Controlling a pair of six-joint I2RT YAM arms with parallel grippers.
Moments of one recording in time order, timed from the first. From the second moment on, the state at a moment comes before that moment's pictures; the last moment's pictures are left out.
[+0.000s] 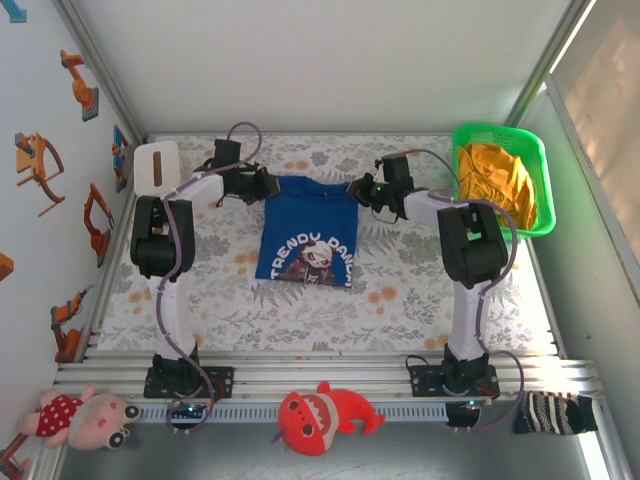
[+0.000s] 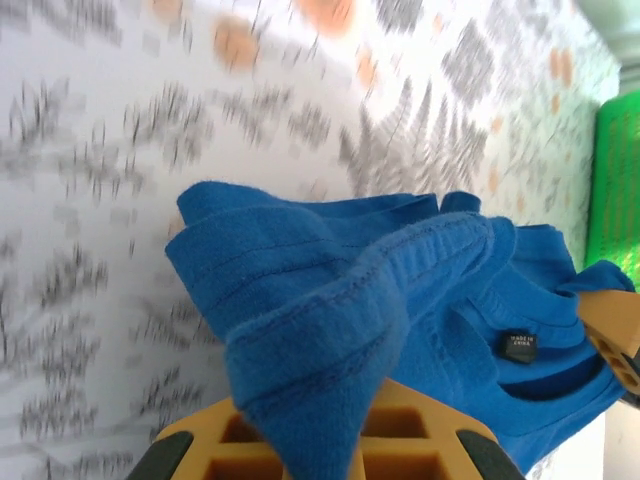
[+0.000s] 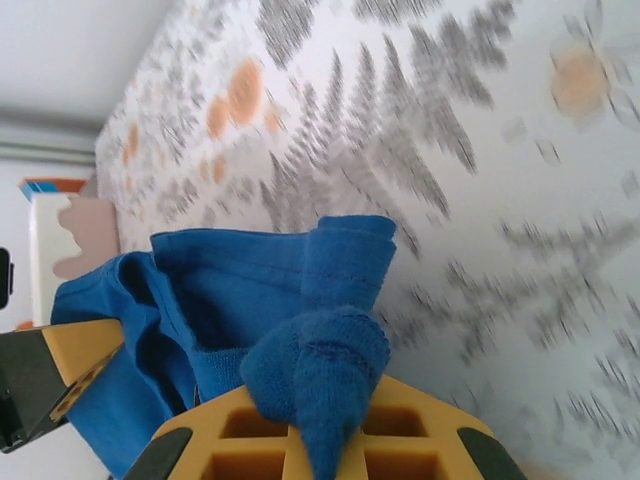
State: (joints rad) left arm -0.23 2.16 1.61 -0.37 0.60 -0.50; right arm 0.30 2.08 1.38 0.05 -0.50 0.87
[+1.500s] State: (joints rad) left arm -0.27 2.00 1.32 -0.10 0.43 -0.48; right arm 0.35 1.92 1.23 0.11 -0.31 0.66
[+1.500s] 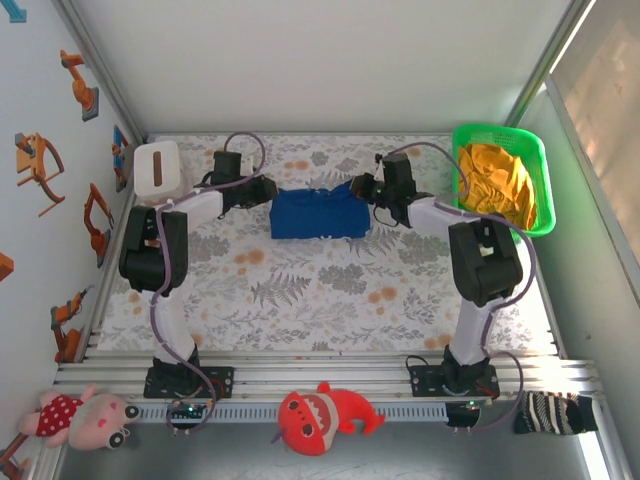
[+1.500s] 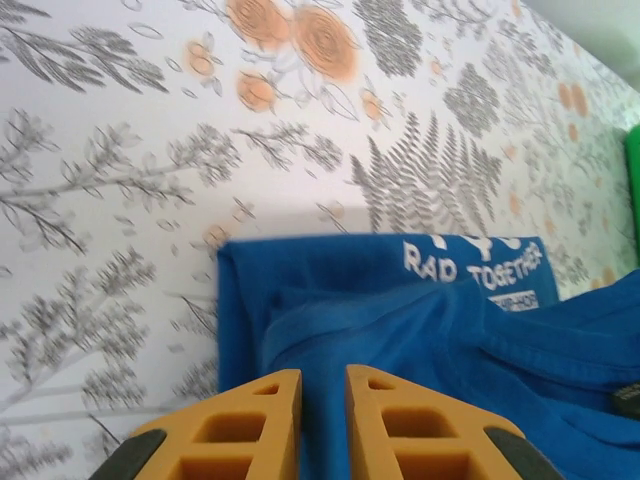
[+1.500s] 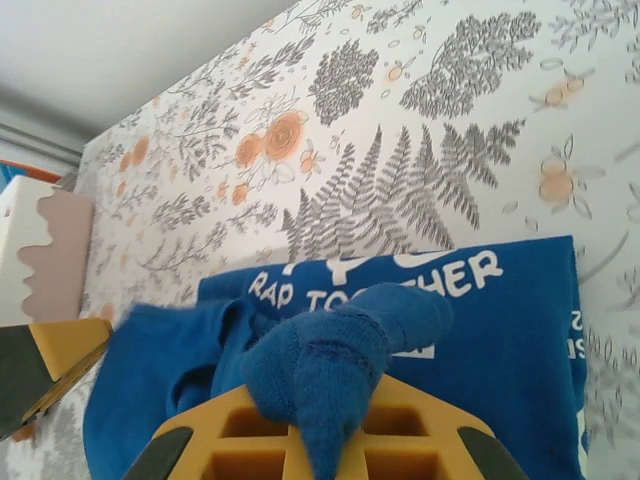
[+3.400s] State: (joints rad) left arm -0.33 1.99 1.31 -0.01 0.44 -0.68; right arm 0.31 1.94 1.12 0.23 -0.33 0.86
